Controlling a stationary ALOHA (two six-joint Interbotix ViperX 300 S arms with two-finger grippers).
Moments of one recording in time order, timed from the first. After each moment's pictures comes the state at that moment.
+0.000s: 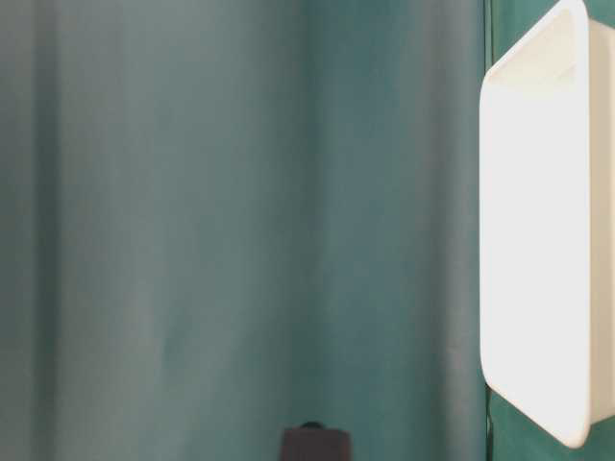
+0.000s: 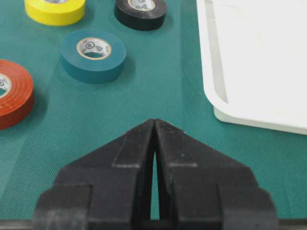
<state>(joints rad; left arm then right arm) -0.15 -0.07 0.88 -0.02 0.13 -0.03 -0.02 -1.19 1.61 -0.08 -0.15 0.05</state>
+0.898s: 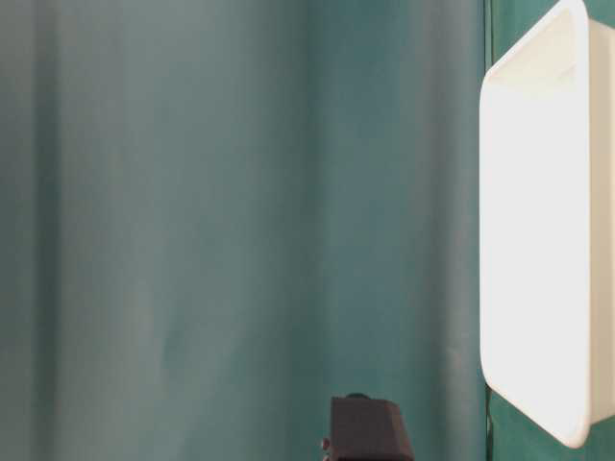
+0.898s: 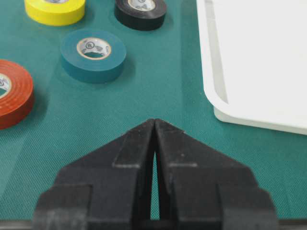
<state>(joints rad) -0.15 0.01 0.84 -0.02 0.11 -0.03 -0.02 -1.19 1.61 -0.08 -0.15 0.05</state>
